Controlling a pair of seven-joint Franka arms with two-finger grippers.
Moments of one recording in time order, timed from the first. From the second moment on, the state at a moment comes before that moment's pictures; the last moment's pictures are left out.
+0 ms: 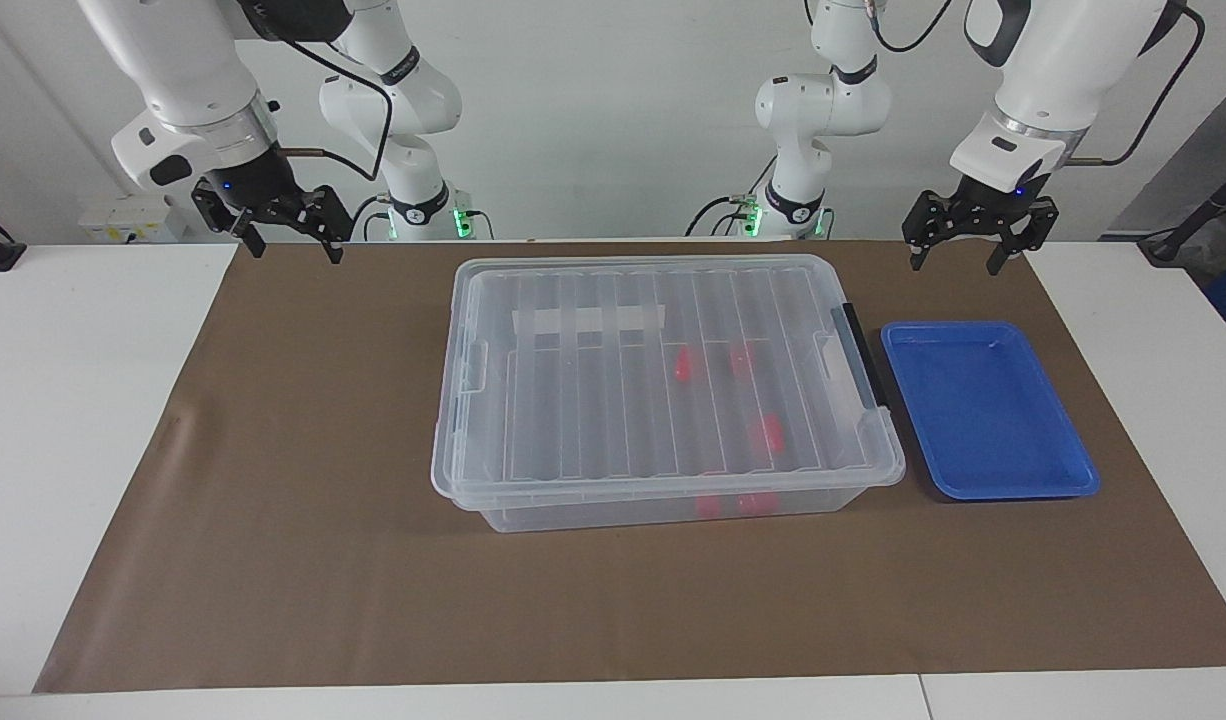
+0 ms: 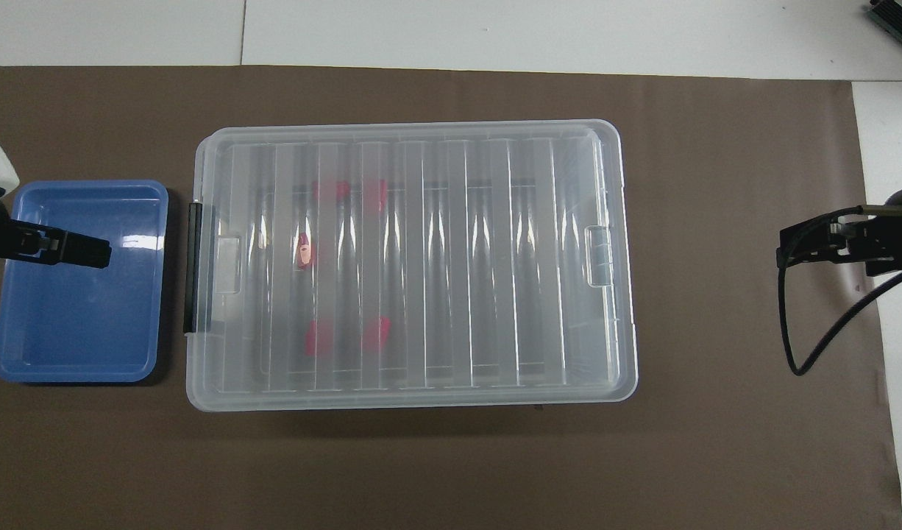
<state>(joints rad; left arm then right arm) -0.12 -0.10 0.02 -1.70 0.04 1.66 0.11 -0.01 -0.02 0.04 -1.55 -0.02 1.46 0.15</state>
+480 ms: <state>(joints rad) -0.12 -0.10 0.02 -1.70 0.04 1.66 0.11 -0.01 -0.02 0.04 -1.55 -0.02 1.46 0.15</state>
